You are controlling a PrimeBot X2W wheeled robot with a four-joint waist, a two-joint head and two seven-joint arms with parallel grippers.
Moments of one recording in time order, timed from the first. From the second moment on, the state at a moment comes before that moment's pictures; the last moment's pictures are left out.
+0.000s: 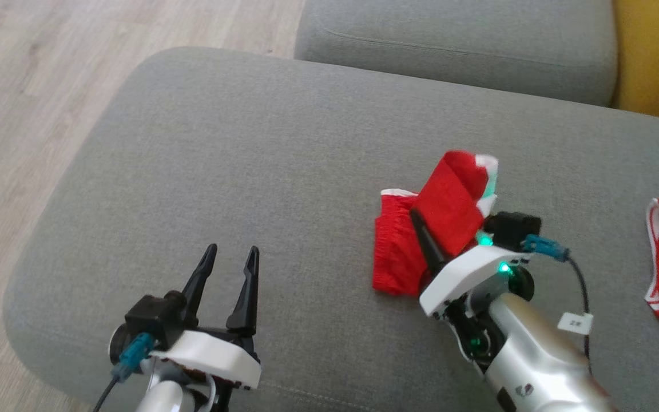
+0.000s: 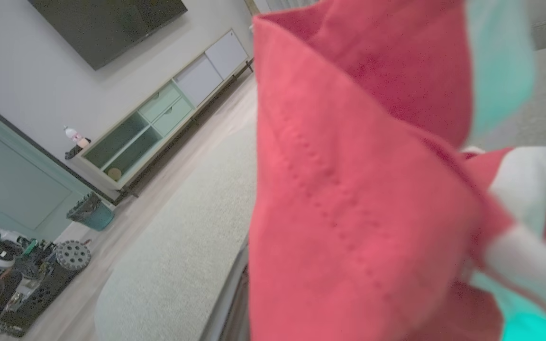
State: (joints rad) left arm -0.02 0.05 -0.31 0.18 -0.28 -0.02 -0.25; right arm -0.44 -0.06 0.54 0.72 0.80 0.13 -0.12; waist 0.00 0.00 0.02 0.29
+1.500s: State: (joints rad) left arm -0.03 0.05 -0.30 0.18 -0.29 0.00 -0.25; right arm -0.52 -0.06 0.90 0.88 0.93 0.13 -0.20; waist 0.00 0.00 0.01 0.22
